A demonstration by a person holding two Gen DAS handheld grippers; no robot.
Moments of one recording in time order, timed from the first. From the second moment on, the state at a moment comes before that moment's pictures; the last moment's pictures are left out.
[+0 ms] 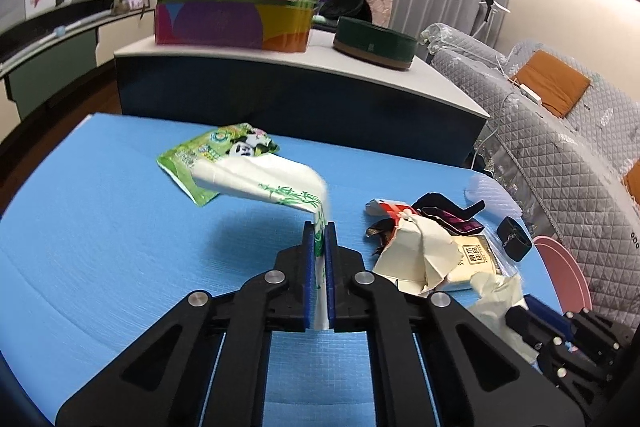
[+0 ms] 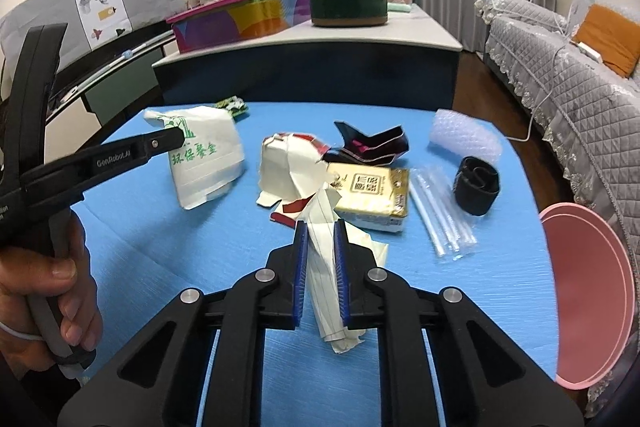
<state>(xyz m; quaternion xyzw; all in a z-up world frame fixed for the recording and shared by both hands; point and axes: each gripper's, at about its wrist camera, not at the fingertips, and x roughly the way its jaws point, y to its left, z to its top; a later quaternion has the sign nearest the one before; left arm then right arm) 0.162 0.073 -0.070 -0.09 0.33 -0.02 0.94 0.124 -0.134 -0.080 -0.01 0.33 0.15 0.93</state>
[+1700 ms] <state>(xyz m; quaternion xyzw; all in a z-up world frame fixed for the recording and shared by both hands) 0.091 -0.044 -0.033 -0.03 0.30 -0.13 0.94 0.073 -0.258 -0.024 0.08 0.26 0.03 0.96</state>
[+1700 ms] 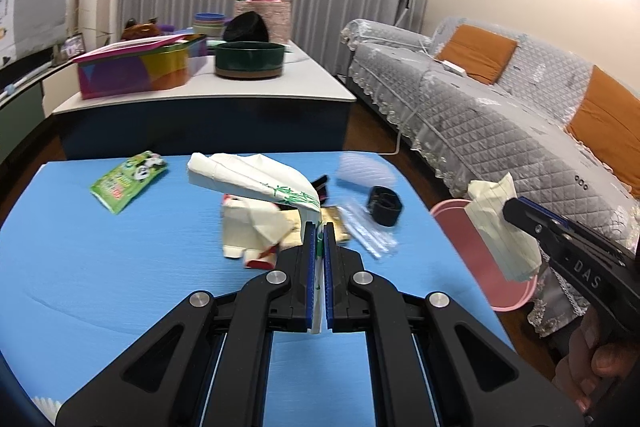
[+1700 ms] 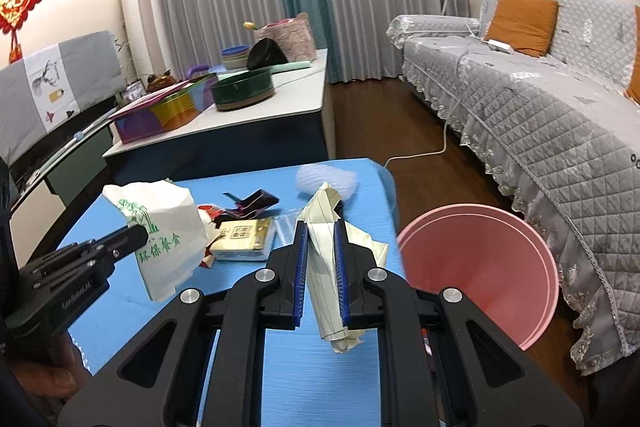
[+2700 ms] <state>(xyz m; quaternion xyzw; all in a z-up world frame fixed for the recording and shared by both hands) 0.109 -0.186 -0.014 0.01 0.29 -0.25 0.92 0.073 -0.429 -0.010 0.15 0.25 -0.12 0.95</state>
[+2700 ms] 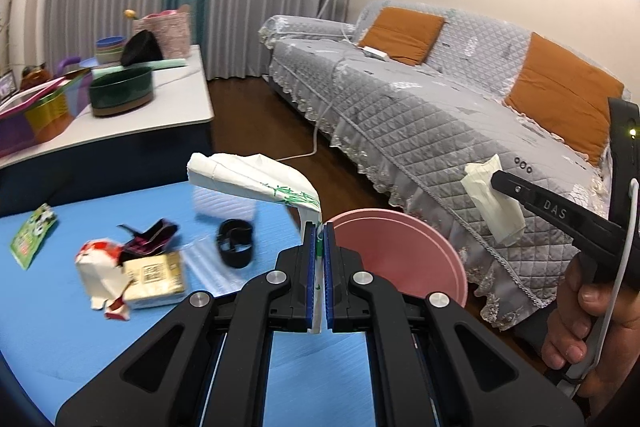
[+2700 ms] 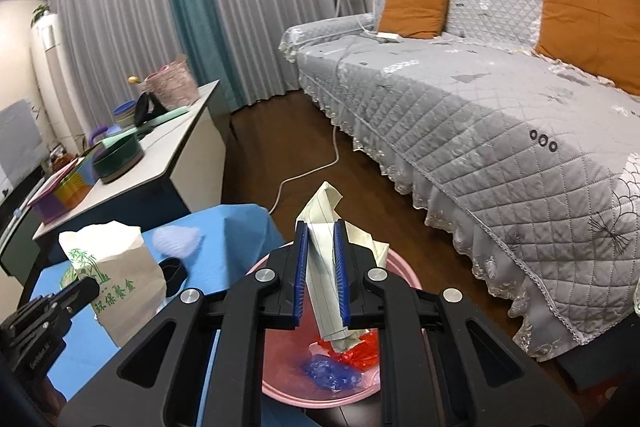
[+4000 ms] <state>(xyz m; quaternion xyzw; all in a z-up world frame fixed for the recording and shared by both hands) 0.125 -0.221 -0.034 0.02 0.33 -0.28 0.90 0.082 -0.435 -0.011 0.17 0.25 -0.12 0.94</state>
